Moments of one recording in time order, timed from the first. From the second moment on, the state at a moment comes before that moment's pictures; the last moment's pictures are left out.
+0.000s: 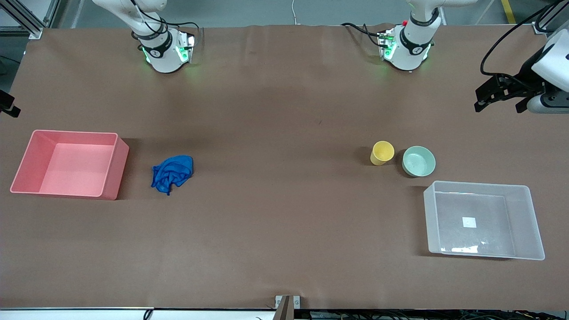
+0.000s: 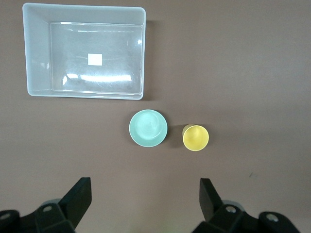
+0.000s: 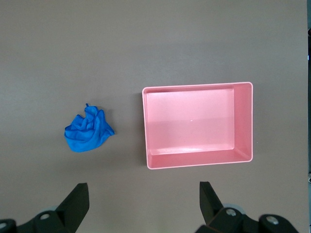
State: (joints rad) left arm -0.05 -0.04 -0.06 -1.55 -0.02 1.53 -0.07; right arm -0.12 0.00 -0.05 -1.48 -0.05 1.50 -0.07
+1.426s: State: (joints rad) left arm -0.05 -0.04 0.09 -2.18 -0.01 2.16 0.02; right arm 0.06 0.21 -0.03 -2.02 -0.04 2.18 -0.04
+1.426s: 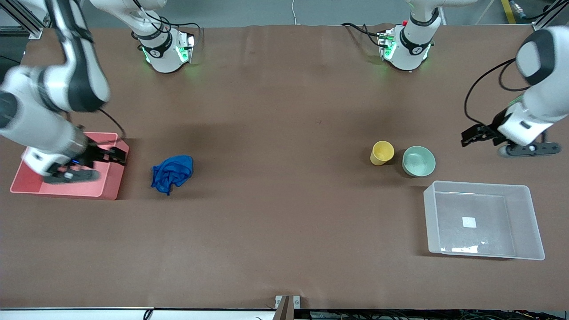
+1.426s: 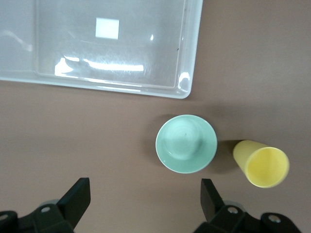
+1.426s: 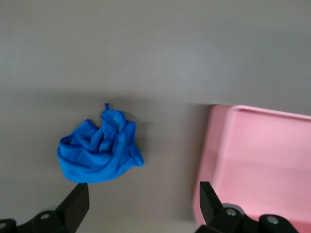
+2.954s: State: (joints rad) left arm -0.05 0.31 0.06 -2.37 -0.09 2.73 0.08; right arm 0.17 0.46 -0.03 -2.03 -0.04 2.37 0.19
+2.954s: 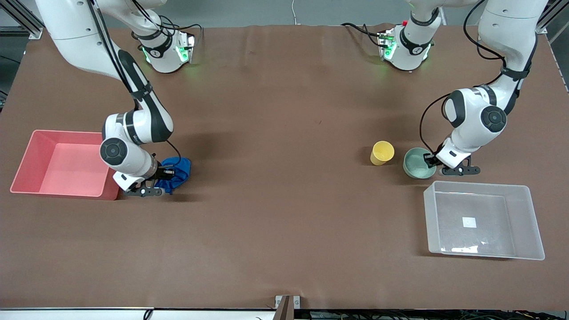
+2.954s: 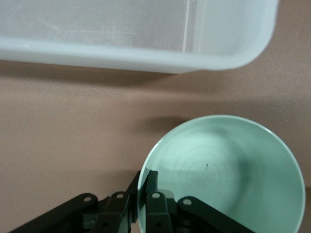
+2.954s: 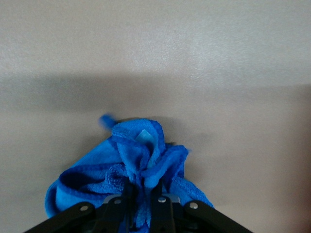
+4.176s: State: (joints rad) left arm -0.03 0.55 0.22 -1.65 -0.29 2.31 0.32; right arm -0.33 0.32 -0.06 -1.92 -0.06 2.10 -0.30
